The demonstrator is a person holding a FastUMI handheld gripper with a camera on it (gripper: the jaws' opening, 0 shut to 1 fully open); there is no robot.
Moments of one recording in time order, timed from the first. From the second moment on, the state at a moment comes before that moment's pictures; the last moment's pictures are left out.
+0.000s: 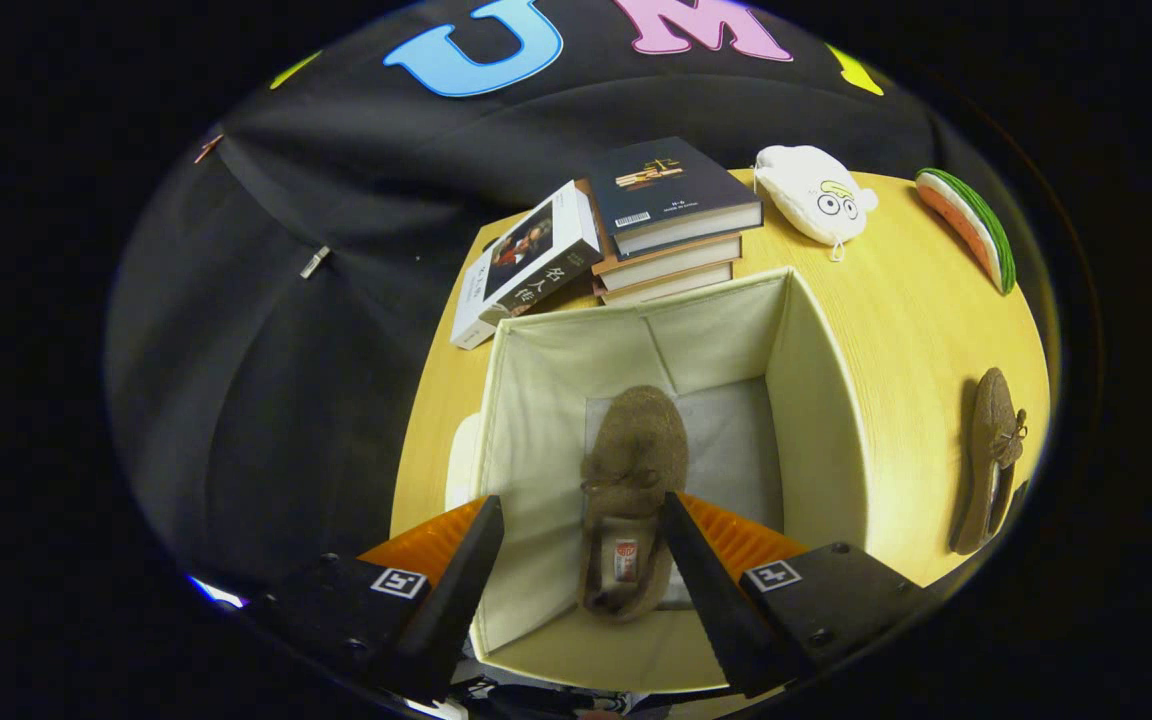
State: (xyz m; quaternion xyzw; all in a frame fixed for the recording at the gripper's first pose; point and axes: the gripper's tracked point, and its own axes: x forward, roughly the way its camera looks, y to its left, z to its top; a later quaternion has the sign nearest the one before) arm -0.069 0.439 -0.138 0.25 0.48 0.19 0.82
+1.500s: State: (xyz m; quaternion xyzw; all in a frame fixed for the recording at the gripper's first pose) arm -0.137 0.028 -0.308 0.12 0.48 0.08 0.87
